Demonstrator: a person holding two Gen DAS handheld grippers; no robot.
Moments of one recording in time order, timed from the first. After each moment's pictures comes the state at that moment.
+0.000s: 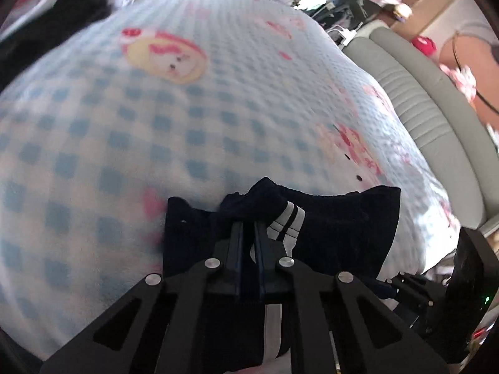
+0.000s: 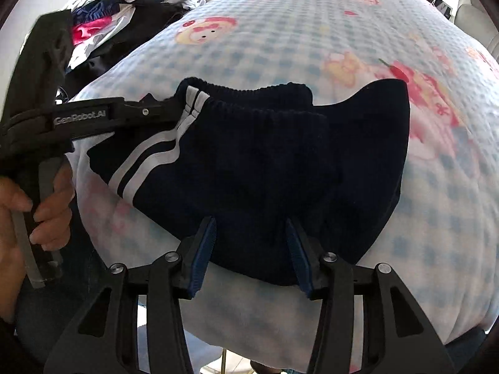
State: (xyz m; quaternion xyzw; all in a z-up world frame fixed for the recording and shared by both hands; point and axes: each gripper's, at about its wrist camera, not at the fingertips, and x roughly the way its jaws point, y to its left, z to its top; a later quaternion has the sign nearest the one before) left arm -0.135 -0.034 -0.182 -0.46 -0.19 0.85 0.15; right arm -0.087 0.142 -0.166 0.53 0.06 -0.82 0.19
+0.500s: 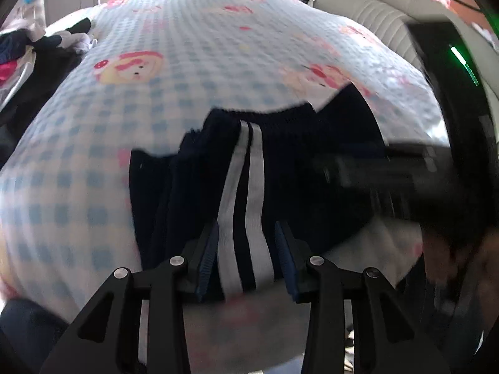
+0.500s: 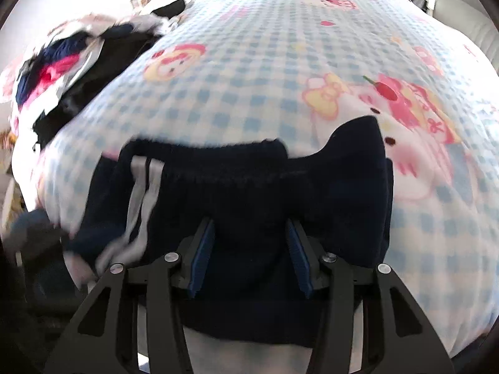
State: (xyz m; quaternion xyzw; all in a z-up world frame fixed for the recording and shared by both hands) left arm -0.079 0.011 -0.173 -0.49 -0.03 0.86 0.15; right arm -0.133 0.145 -0.172 0.52 0.02 -0.84 0.15
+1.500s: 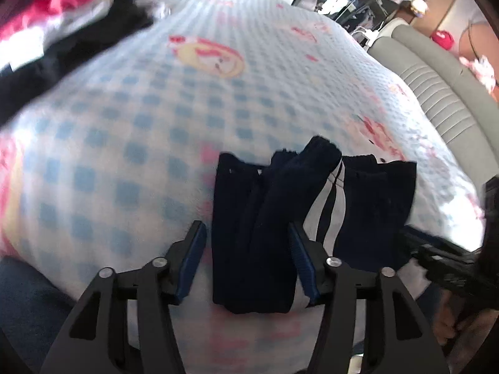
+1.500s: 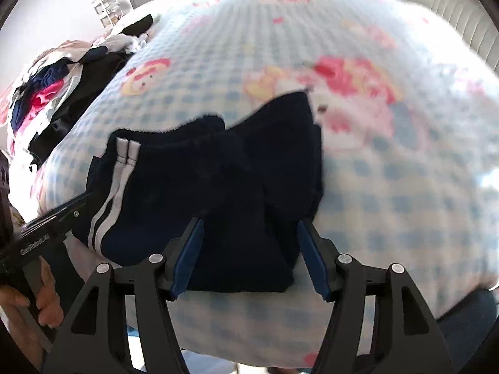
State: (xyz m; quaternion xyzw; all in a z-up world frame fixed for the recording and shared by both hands) left arm -0.090 -0.054 -0.184 -0.48 -0.19 0.85 0.07; right arm -0.101 0.189 -0.165 0.53 -0.02 -0.84 0.10
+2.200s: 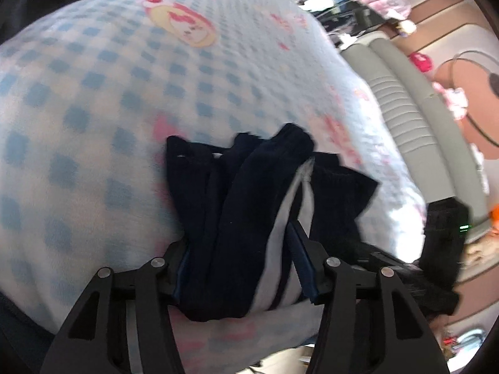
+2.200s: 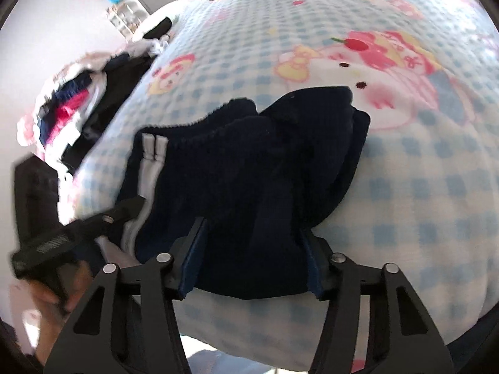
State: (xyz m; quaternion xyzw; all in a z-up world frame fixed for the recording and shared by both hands) left arm -0.095 -0.053 -0.199 -0.48 -0.30 0.80 0.20; right arm -0.100 0.183 -0.177 0.53 -0.09 -0.83 0.16
